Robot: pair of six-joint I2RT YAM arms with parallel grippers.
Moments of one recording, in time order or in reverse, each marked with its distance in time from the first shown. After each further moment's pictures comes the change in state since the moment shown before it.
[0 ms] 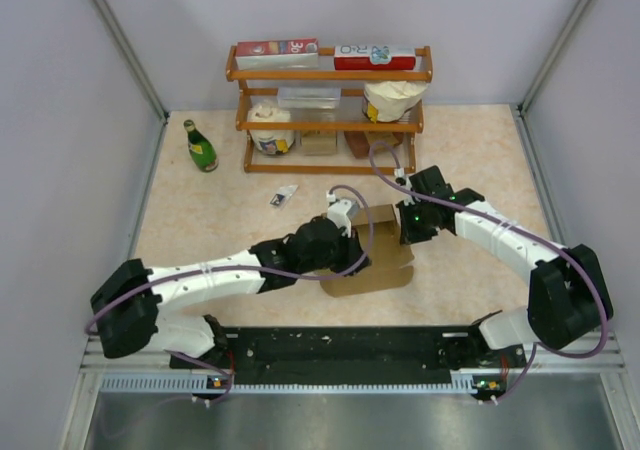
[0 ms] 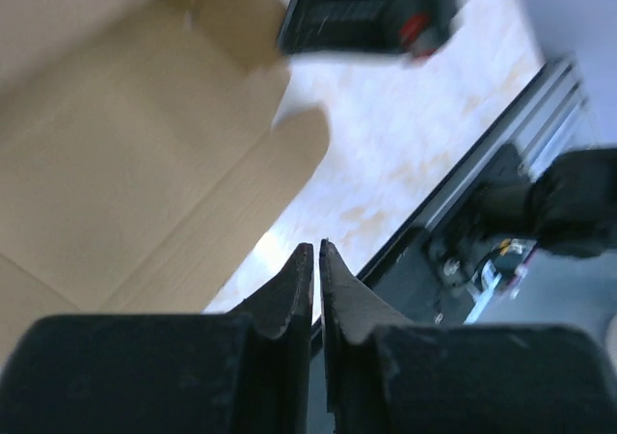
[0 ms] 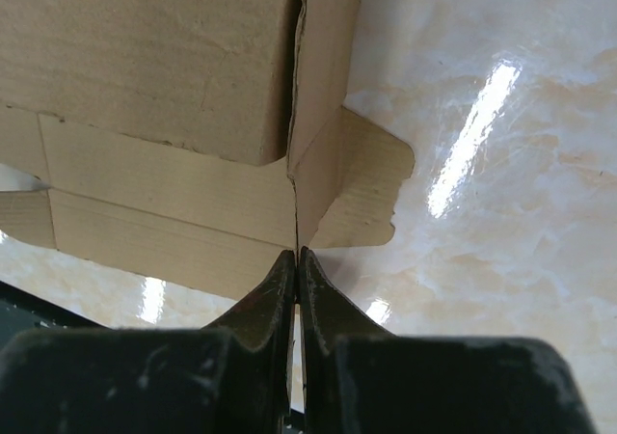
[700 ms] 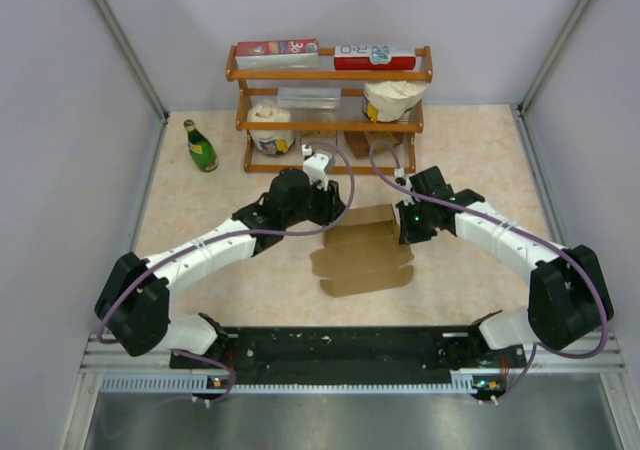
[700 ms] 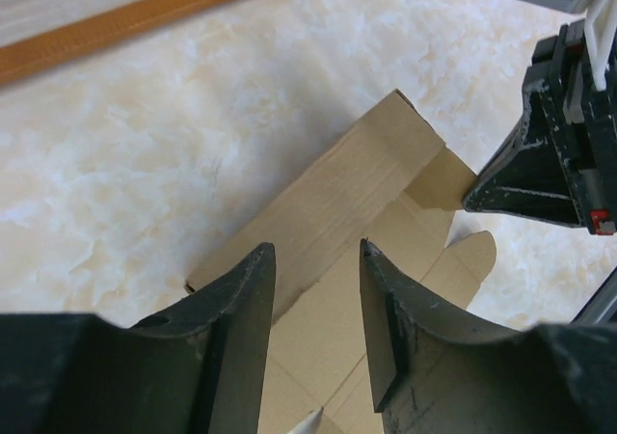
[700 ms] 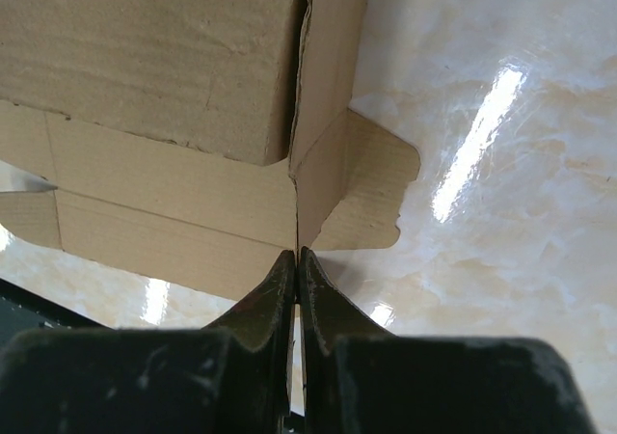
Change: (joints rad) left arm 0.321 0.022 0.162 -0.037 0.021 0.393; right arm 0.000 -0.005 -0.009 0.016 -0.011 0.005
